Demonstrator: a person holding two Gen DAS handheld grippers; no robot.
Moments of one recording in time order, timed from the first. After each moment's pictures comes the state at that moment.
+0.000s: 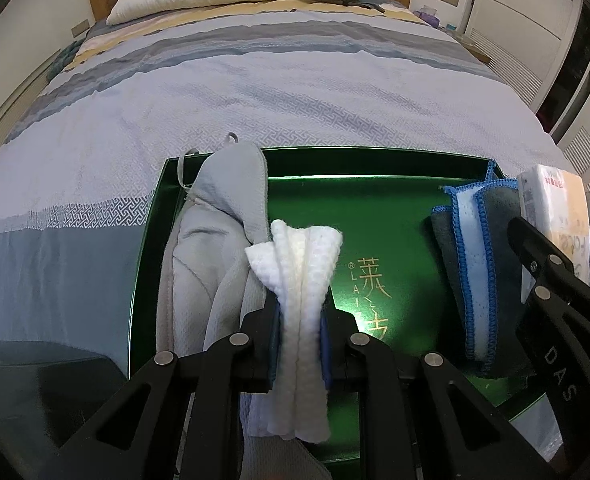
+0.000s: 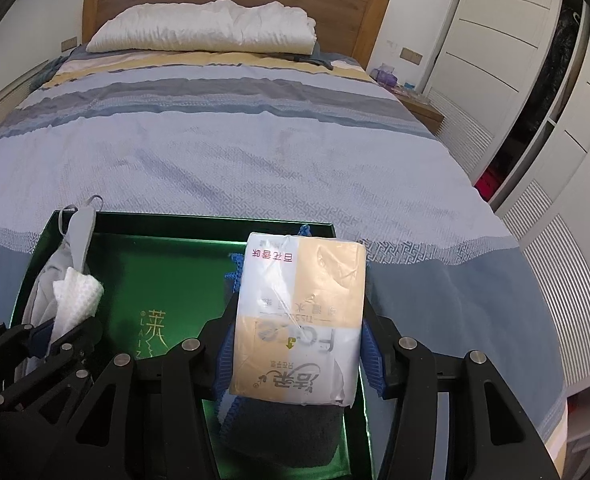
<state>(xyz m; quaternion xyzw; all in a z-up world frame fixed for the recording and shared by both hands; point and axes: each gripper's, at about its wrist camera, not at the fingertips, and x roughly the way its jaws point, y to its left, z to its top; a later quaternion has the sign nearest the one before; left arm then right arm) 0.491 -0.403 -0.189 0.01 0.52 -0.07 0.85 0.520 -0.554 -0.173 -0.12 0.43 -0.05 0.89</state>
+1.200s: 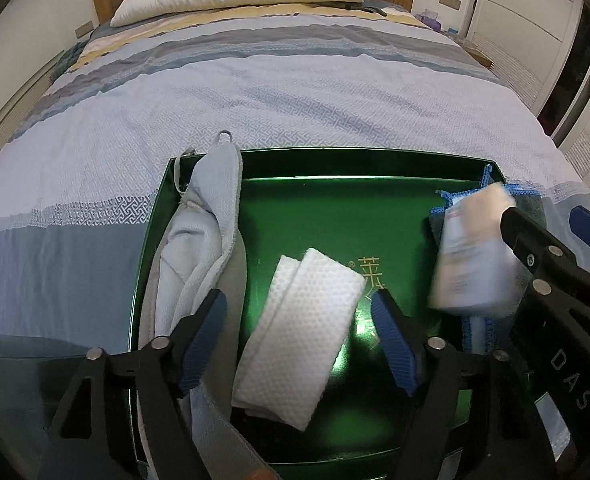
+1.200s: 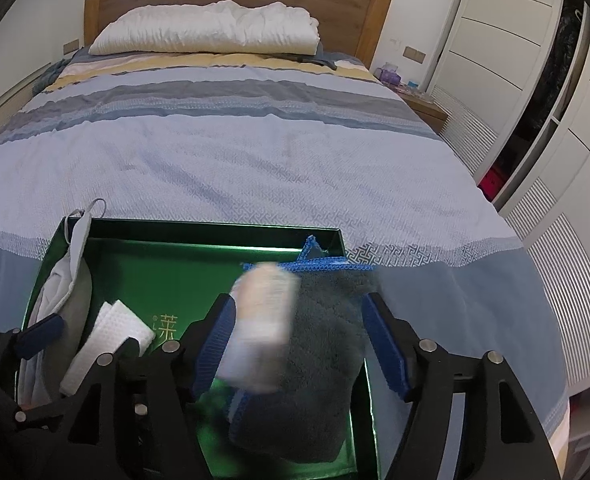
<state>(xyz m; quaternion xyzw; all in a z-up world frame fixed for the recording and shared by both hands) 0.490 -0.400 -0.189 0.01 0.51 -0.06 0.86 0.518 -0.550 -0.167 -0.11 0.43 -0.05 0.89</state>
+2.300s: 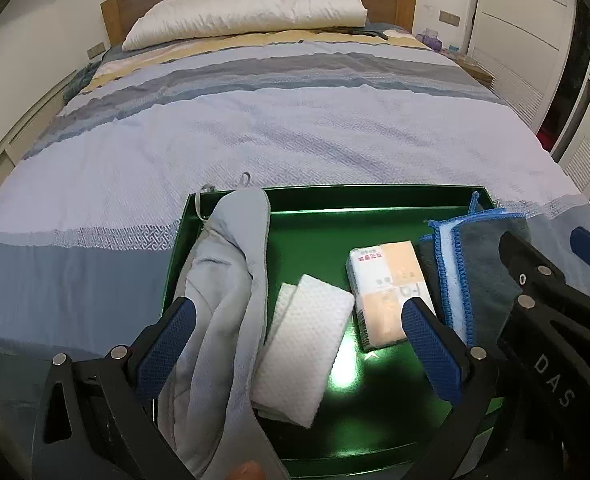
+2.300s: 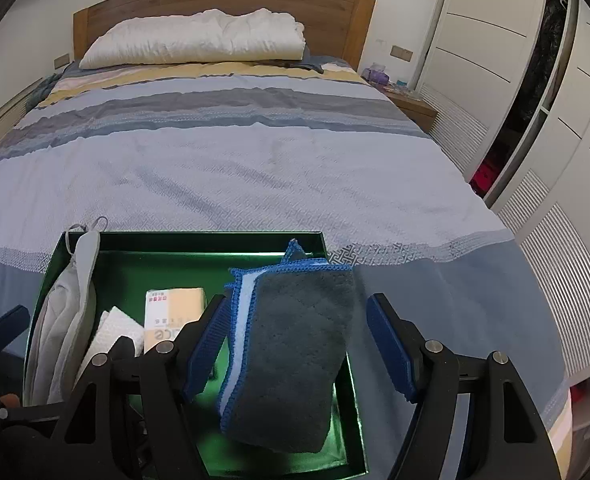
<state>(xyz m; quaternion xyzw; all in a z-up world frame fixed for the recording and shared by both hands) 0.480 -0.401 -0.165 0.02 0.47 -0.04 0.88 0.506 -0.556 -0.151 -0.09 0.42 -0.07 0.90</state>
